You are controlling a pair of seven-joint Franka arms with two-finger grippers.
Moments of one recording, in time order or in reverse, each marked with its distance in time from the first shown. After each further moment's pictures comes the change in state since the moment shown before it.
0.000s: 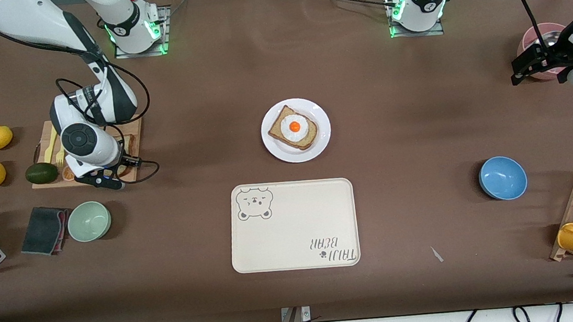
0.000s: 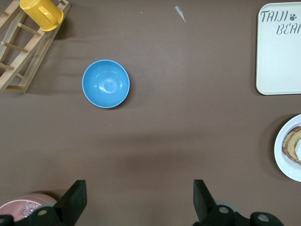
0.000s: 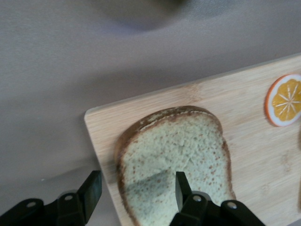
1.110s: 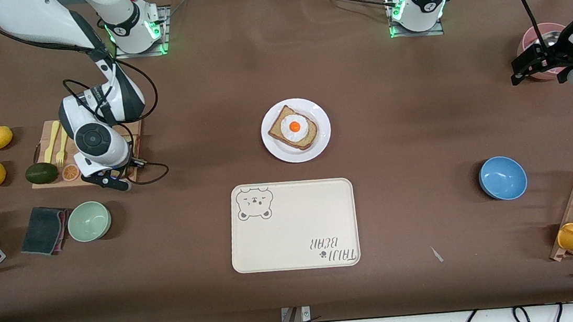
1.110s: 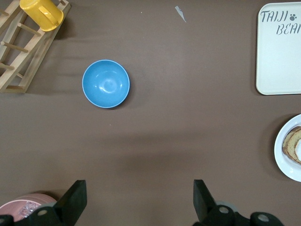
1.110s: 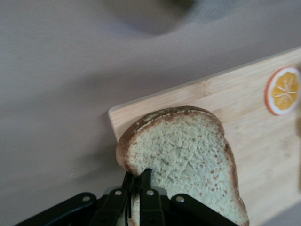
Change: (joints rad) left arm 0.000 0.000 0.000 0.000 0.000 0.000 0.000; right arm 0.005 -0.006 0.078 0.080 -0.023 -0.135 0.123
